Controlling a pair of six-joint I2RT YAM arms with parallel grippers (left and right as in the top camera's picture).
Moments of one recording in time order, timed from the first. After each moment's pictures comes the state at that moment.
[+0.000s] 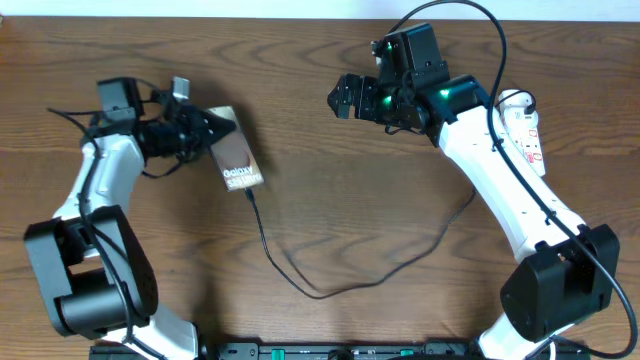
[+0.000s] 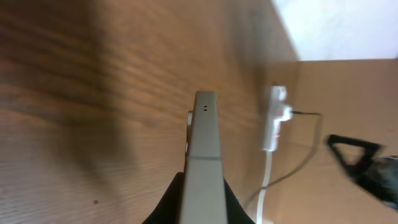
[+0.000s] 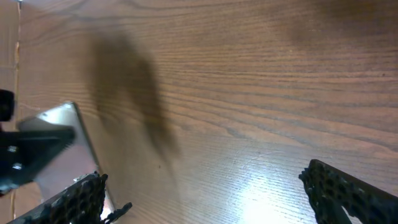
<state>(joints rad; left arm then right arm) 0.23 1.79 1.18 -0.50 0.98 -0.37 0.40 1.80 1.61 -0.71 -0.30 0.53</state>
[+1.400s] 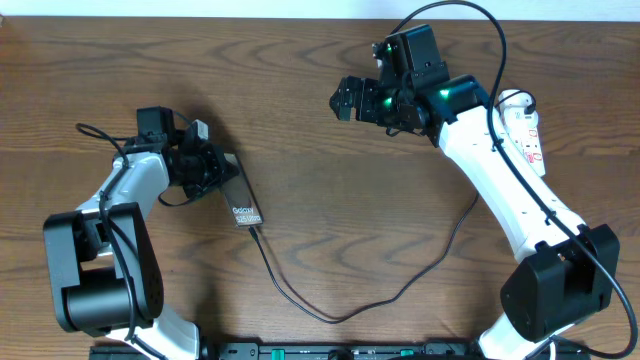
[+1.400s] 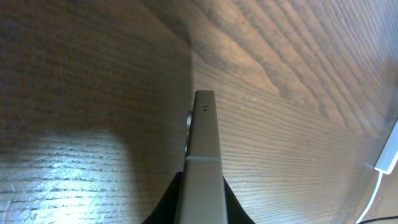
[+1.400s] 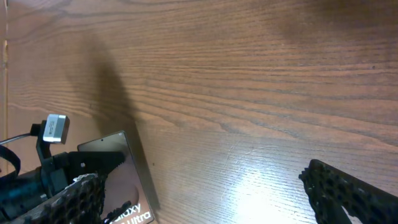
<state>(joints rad) 0.15 1.79 1.00 -0.50 0.58 -0.35 0.40 1.80 1.61 -0.74 -0.28 0.53</state>
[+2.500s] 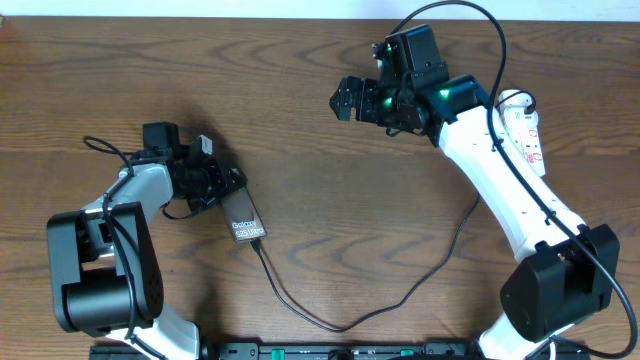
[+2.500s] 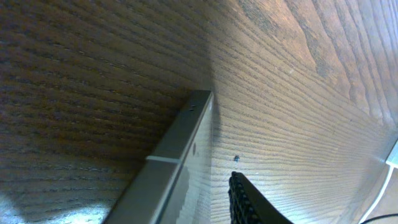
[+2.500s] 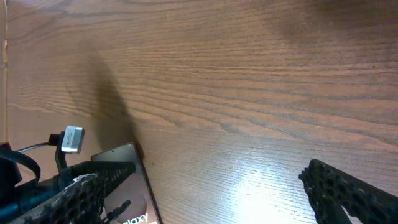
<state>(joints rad) 0.15 1.79 0.91 -0.45 0.59 -0.35 0.40 1.80 1.61 -0.74 -0.28 0.53</state>
